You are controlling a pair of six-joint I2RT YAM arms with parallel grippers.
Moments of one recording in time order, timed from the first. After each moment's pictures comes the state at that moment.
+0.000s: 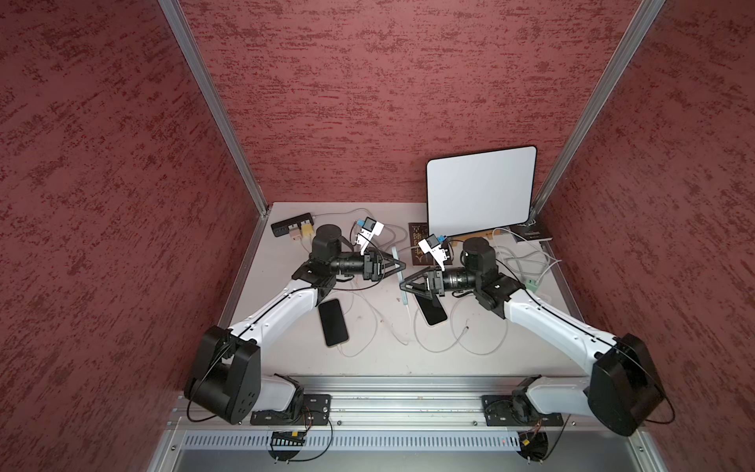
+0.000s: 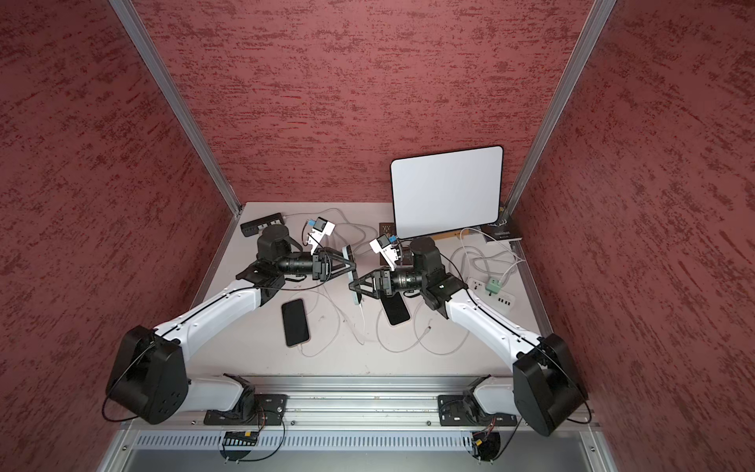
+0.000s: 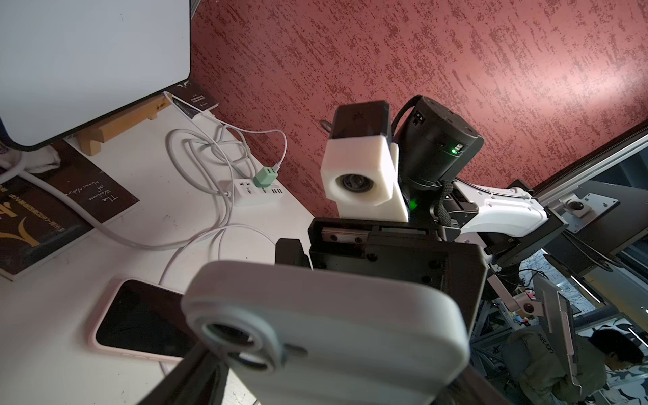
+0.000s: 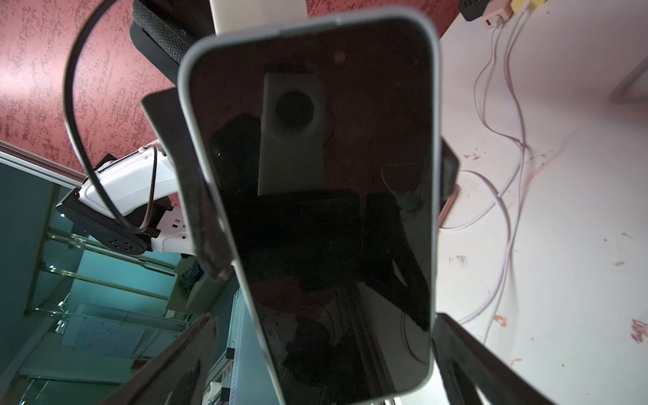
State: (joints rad) left arm -0.38 1.38 0.92 0.25 1.08 -0.58; right arm 0.54 1.33 0.90 0.09 -0.99 0.62
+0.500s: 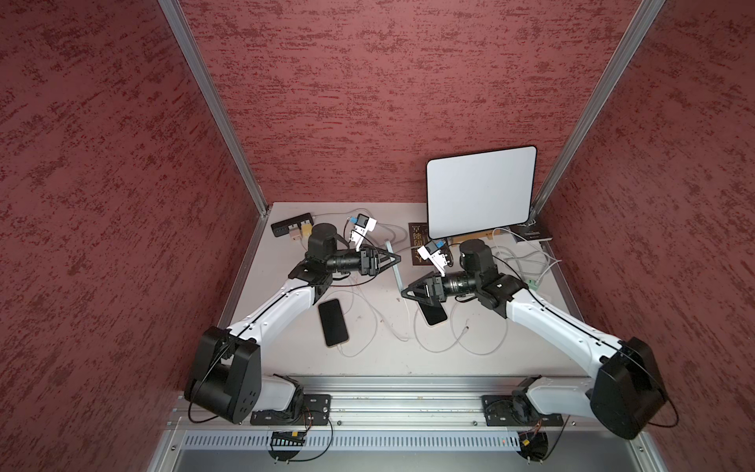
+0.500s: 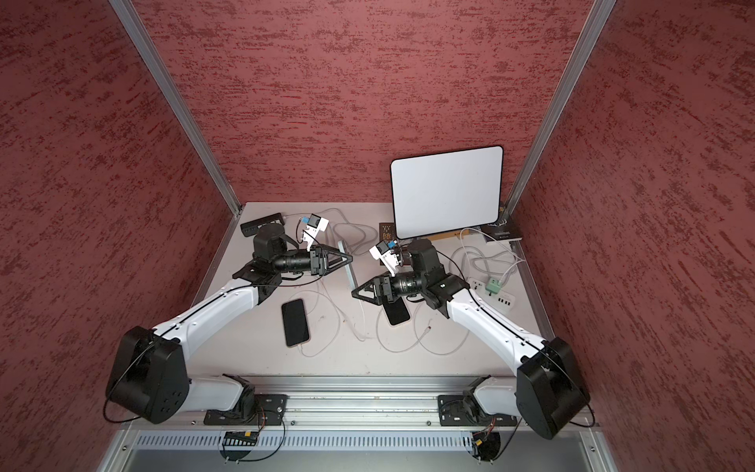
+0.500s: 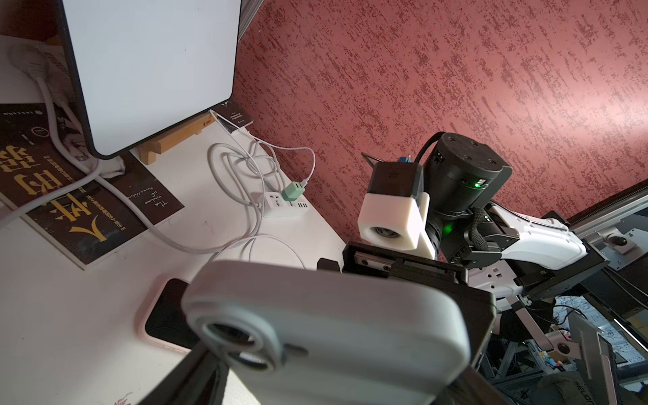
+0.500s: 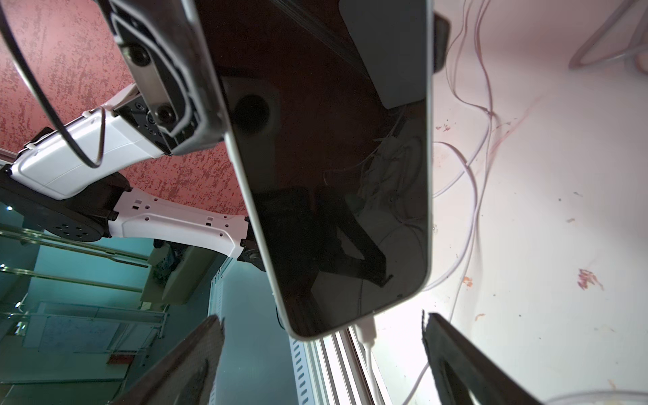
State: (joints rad) left arm -0.34 1.38 0.92 0.23 1.01 -0.59; right arm 0.55 1.31 0.92 -0.14 -0.93 0.45
